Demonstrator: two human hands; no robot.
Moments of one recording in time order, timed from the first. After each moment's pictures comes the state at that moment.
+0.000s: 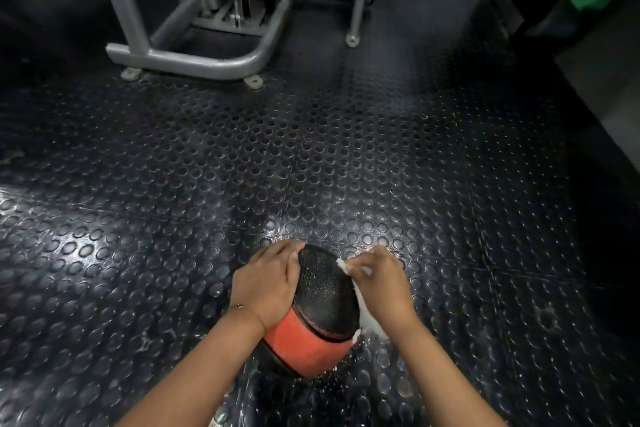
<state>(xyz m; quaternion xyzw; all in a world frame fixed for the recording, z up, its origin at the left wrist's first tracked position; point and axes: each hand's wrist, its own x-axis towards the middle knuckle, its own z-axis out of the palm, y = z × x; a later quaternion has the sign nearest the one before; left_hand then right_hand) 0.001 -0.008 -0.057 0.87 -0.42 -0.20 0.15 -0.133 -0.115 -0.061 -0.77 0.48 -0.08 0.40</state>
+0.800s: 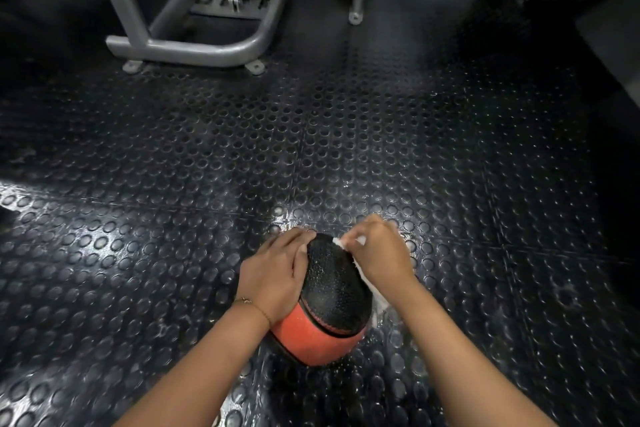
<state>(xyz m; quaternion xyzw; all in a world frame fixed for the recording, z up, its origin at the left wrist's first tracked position) -0.001 0.003 -0.070 0.85 -0.47 -0.16 0.16 -0.114 -0.119 -0.046 -0.82 0.45 -0.06 0.34</state>
